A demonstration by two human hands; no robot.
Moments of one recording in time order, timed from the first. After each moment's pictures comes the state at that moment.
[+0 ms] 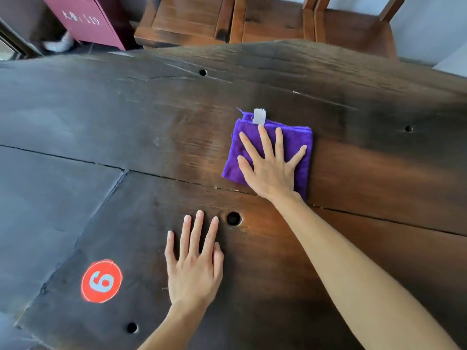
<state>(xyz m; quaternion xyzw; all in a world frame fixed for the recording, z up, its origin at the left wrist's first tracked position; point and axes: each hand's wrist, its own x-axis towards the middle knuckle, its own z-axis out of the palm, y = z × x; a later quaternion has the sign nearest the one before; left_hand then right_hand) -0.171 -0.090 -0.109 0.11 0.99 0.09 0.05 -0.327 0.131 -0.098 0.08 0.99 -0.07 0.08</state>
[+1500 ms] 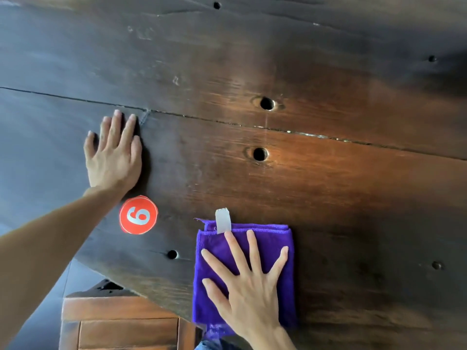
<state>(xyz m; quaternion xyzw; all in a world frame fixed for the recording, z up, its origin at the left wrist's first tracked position) -0.305 -0.276 -0.105 0.06 0.99 0.08 0.04 -0.007 -0.070 -0.083 0.03 0.98 -0.13 0.13</state>
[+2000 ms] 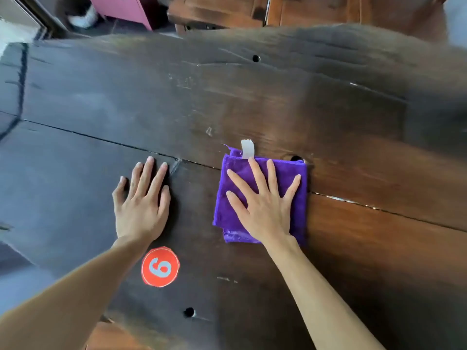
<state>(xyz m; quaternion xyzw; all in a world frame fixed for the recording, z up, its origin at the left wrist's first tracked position) -0.309 -0.277 -0.097 0.04 0.99 0.07 0.07 -0.269 -0.013 -0.099 0.03 0.99 -0.07 0.08</state>
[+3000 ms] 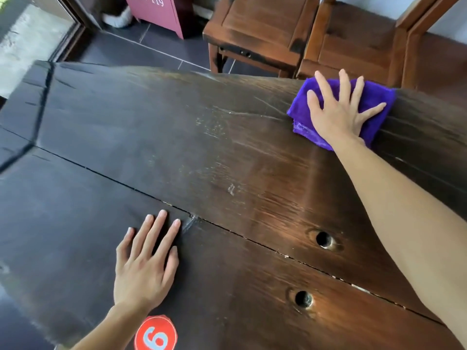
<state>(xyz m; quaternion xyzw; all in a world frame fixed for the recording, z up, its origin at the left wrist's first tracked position) -0.312 -0.282 -0.108 0.05 1.00 0.06 0.04 -0.611 0.114 -0.087 0.14 0.99 -0.07 0.06</state>
